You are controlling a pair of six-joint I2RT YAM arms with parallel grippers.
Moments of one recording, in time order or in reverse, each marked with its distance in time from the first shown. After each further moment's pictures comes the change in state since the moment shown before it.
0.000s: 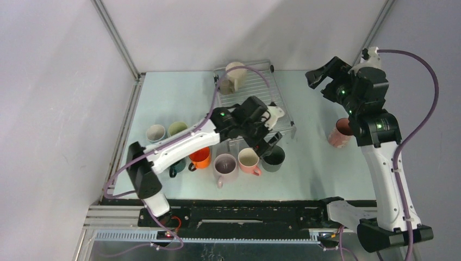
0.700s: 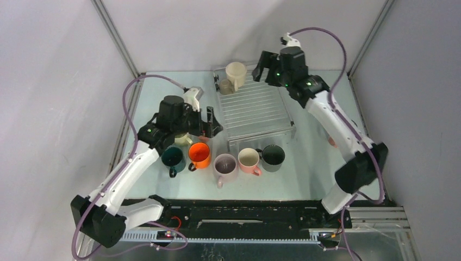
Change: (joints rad) left arm 0.543 -0.614 -0.628 0.320 0.143 -0.267; right arm 0.307 0.519 0.208 0.121 0.093 -0.106
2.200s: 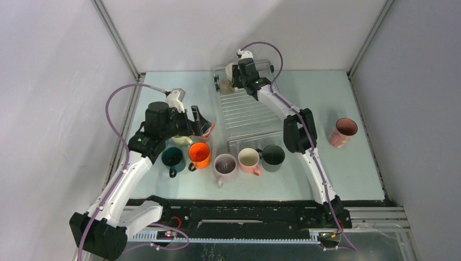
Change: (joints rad) left arm 0.169 -0.131 -0.145 0.099 0.007 -0.065; right arm 0.054 0.928 0.630 0.238 0.028 -0.225
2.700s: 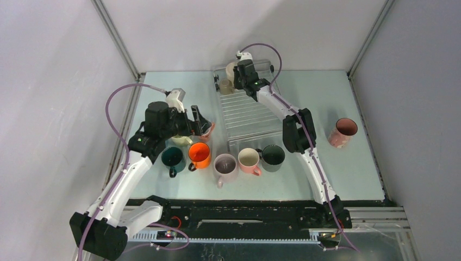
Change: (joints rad) left arm 0.003 0.001 0.000 0.002 0.009 -0.002; right arm 0.000 0.018 0.000 0.006 0.010 -0.009
